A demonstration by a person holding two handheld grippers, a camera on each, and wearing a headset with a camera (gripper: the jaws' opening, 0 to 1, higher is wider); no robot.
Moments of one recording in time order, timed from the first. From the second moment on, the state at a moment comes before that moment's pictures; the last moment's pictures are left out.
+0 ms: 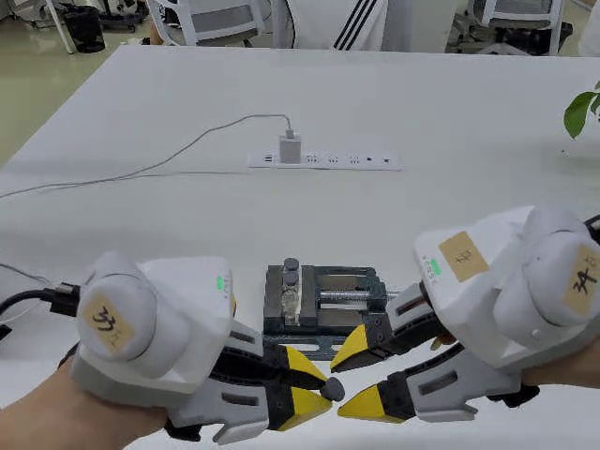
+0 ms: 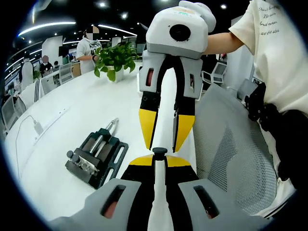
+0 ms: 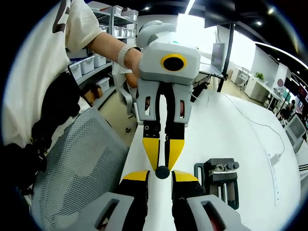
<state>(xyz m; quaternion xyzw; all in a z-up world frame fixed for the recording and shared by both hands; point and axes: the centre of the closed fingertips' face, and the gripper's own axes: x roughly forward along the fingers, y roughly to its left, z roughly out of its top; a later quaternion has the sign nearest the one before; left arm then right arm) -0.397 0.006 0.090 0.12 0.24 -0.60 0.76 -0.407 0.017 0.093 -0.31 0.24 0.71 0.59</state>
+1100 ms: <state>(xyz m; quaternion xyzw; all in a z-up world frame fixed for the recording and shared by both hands) -0.394 0.007 0.092 0.11 0.24 -0.59 0.77 -0.402 0.019 0.093 -0.33 0.24 0.71 0.58</state>
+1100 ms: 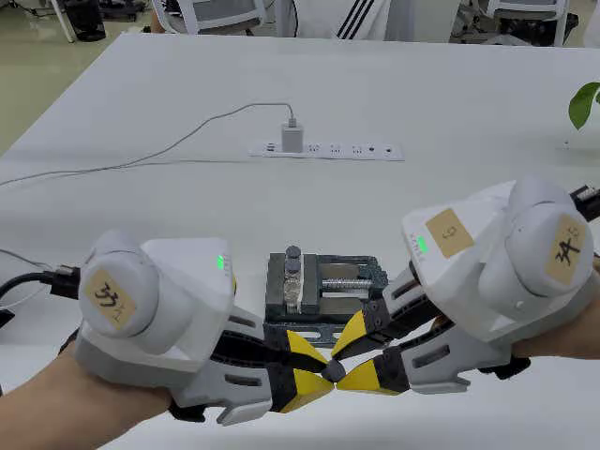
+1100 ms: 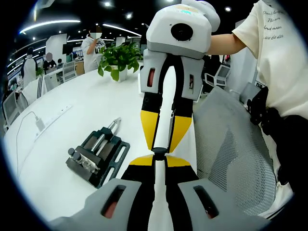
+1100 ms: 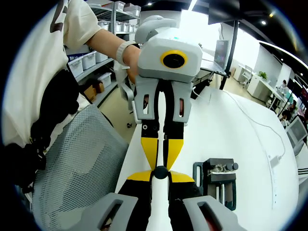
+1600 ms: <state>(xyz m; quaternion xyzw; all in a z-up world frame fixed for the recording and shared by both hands) -0.397 0.007 0.088 0.15 0.24 -0.59 0.76 -0.403 0.019 0.089 -0.33 0.26 0.71 0.57</state>
